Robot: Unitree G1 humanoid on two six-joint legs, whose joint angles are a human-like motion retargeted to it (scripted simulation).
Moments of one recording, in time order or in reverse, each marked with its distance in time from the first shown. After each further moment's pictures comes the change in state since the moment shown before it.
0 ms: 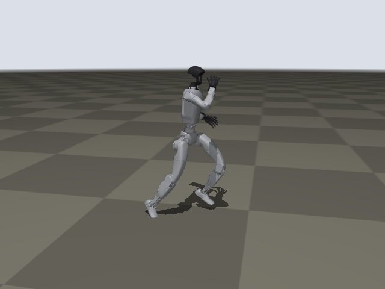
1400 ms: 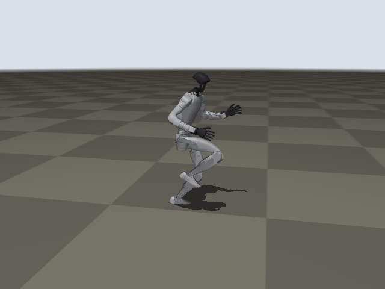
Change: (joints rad) left arm -1.339 -0.106 -0.050 0.080 0.365 0.043 0.165; right arm 1.370 -0.090 -0.556 0.342 -0.121 -0.089 -0.127; waist -0.418 0.127 0.461; left_leg 0.613 -0.058 -0.011 -0.318 -0.529 -0.079; right_leg -1.255 0.474 -0.253 1.769 -0.555 -0.130
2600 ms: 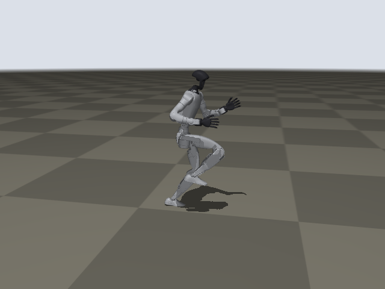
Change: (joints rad) left arm -0.240 -0.175 -0.248 0.017 0.023 -0.002 0.067; right arm 0.067 -0.081 -0.085 -0.245 0.150 -0.047 0.122; waist -0.038 0.060 -0.068; left_leg 0.082 -0.018 -0.074 -0.165 0.116 -0.002; right_leg -0.034 0.040 0.049 -0.096 -0.205 -0.004
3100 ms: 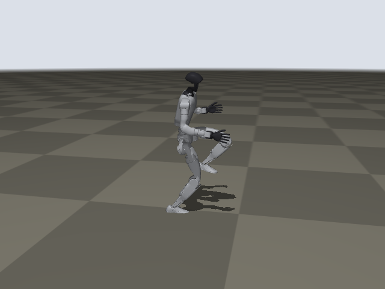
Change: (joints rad) left arm 0.963 -0.005 0.303 -0.342 -0.402 -0.115 -0.170; right arm -0.500 0.150 0.080 0.599 -0.179 0.178 -0.130; waist 0.202 -0.035 0.146; left_leg -1.135 -0.131 0.132 1.433 -0.094 0.070; right_leg 1.219 -0.322 0.371 -1.147 0.010 0.067
